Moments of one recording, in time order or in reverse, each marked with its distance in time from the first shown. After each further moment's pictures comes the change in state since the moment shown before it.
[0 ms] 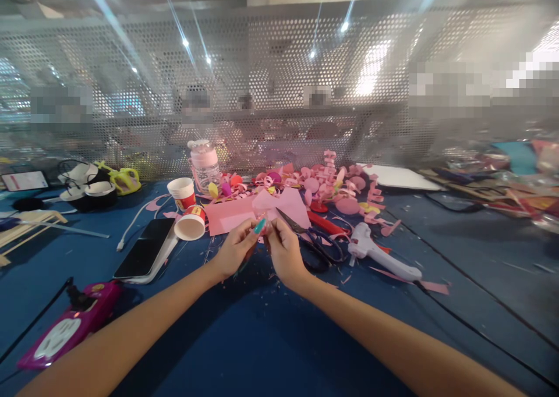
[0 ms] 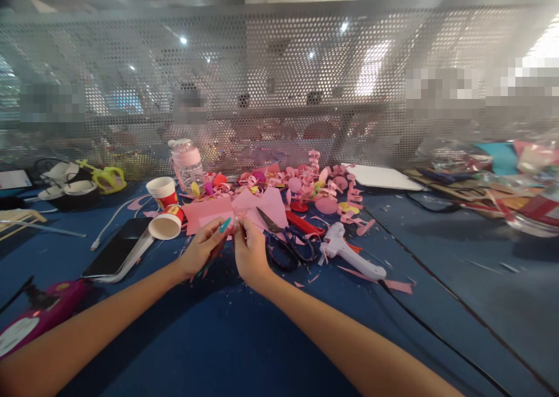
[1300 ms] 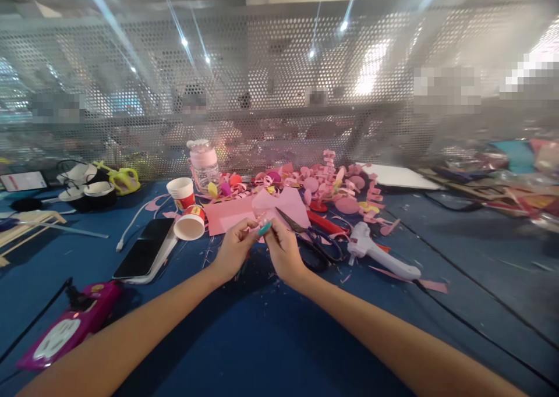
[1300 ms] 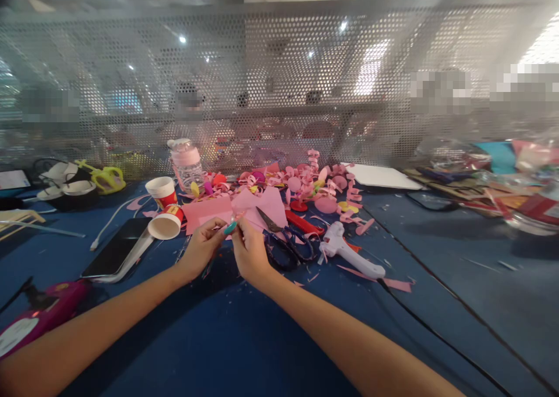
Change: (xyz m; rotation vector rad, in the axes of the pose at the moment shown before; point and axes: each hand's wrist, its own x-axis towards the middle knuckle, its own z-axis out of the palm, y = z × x) left_hand 0.001 -0.008 0.004 -0.027 0.173 -0.037; right_hand 0.002 0.000 -0.006 -0.145 -0.076 -0.107
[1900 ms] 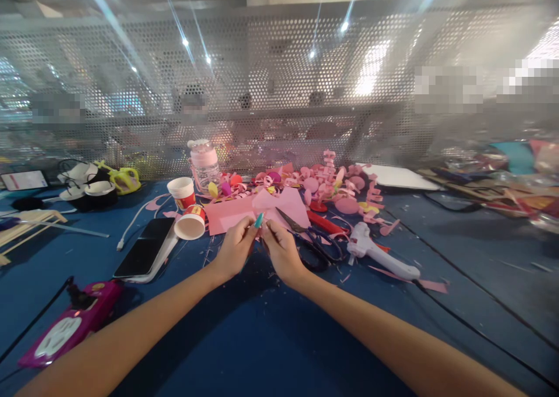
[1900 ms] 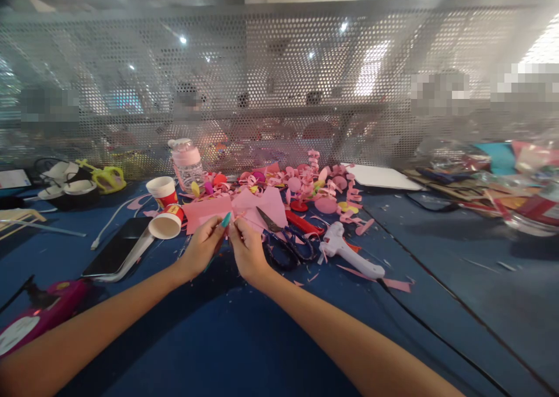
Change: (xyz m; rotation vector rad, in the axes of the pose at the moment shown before) left_hand -0.001 0.010 0.001 0.246 0.045 0.088; right_hand 0.000 -0.004 0.006 0.216 -0.037 0.081
